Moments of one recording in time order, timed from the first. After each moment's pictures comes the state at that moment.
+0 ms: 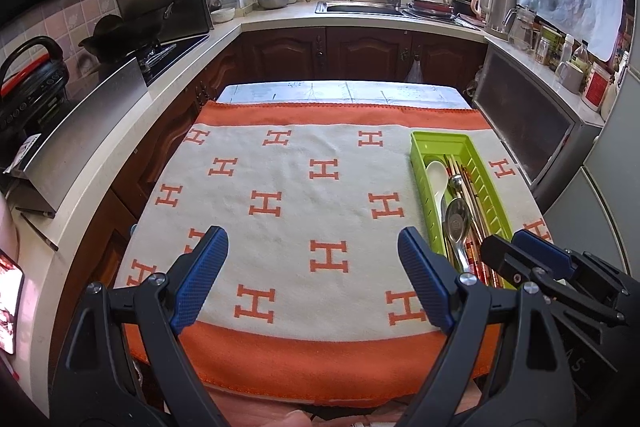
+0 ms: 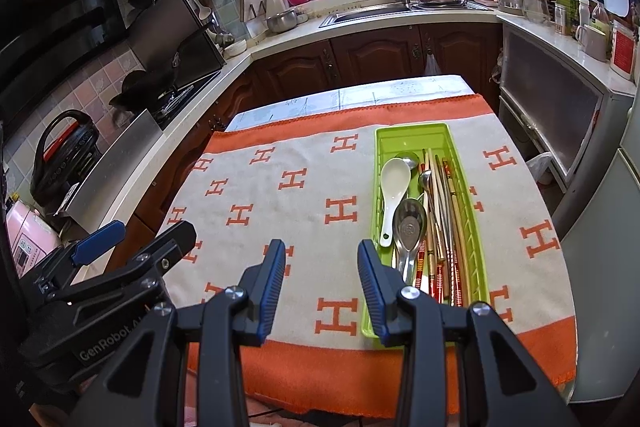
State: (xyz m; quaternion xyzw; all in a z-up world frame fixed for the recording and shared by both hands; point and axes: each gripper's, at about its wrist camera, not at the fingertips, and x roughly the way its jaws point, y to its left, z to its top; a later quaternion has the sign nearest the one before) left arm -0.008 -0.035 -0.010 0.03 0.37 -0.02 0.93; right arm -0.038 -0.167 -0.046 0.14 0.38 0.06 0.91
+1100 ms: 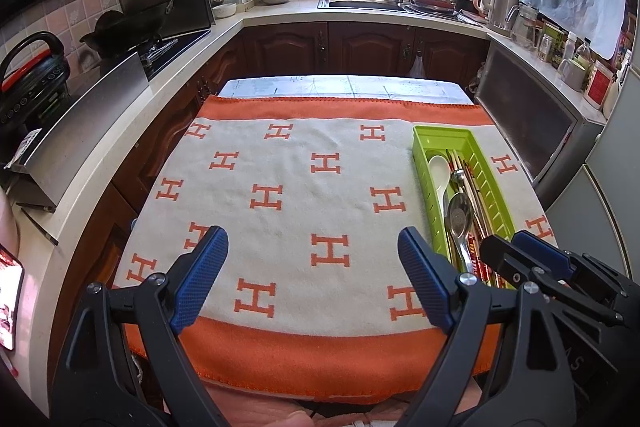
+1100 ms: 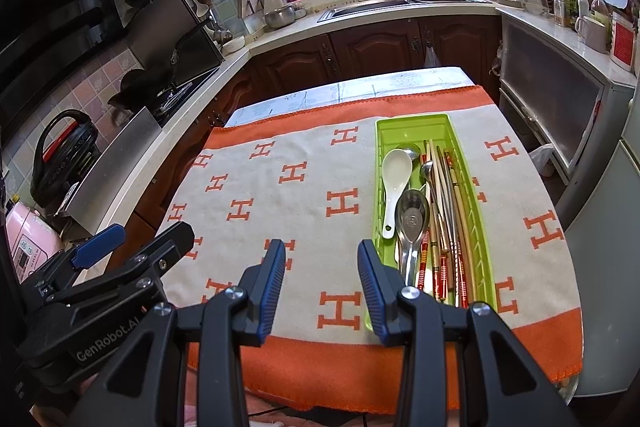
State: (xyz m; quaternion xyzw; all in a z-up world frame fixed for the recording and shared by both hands) left arm -0.008 -0.033 -0.015 0.03 0.38 -0.01 0.92; right arm -0.038 -0.163 -0.052 0.15 0.39 0.06 0.91
